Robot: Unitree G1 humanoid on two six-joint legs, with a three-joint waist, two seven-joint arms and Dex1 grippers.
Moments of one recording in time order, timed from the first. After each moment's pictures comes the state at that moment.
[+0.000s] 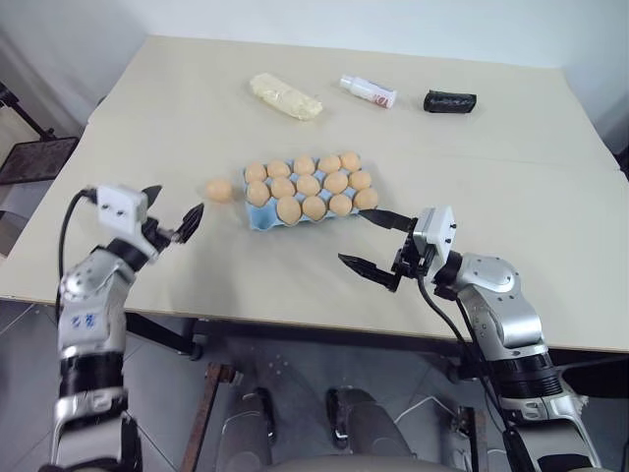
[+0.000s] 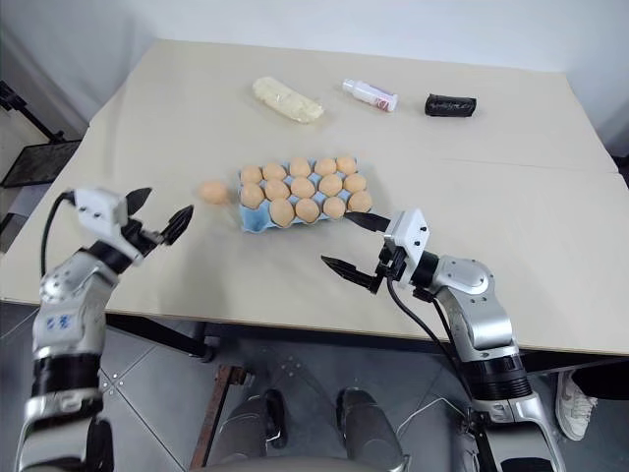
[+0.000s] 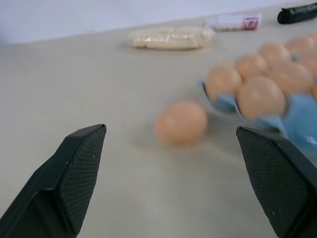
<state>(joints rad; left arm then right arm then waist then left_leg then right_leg) -0.49 0.51 0.27 0.34 -0.24 0.09 -0.50 -0.37 -0.42 0.05 -0.03 0.38 0.07 0.96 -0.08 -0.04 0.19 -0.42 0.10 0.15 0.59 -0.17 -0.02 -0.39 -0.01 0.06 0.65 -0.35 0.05</state>
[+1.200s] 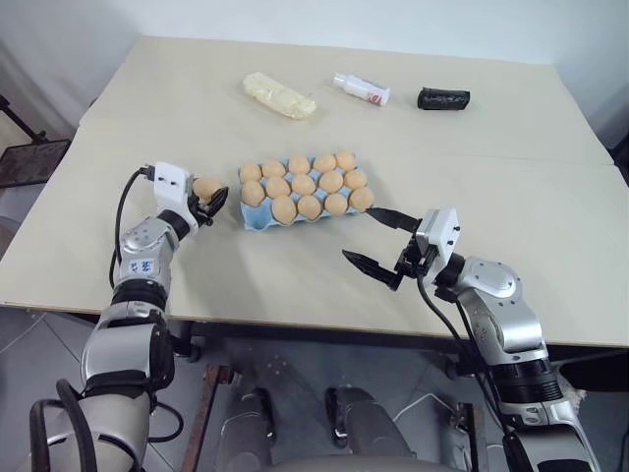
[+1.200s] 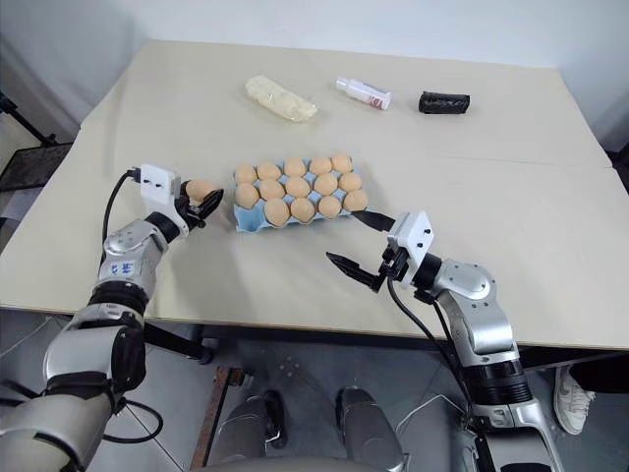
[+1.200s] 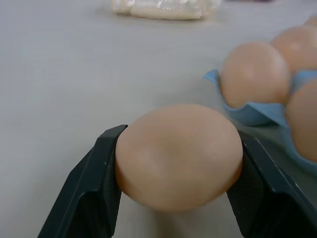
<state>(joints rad) -0.83 0.46 0.21 1.03 -0.14 -0.25 -0.58 -0.34 -0.41 0.04 -0.03 0.36 0.04 0.90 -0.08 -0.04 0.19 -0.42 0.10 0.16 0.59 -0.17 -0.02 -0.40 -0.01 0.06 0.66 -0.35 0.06</state>
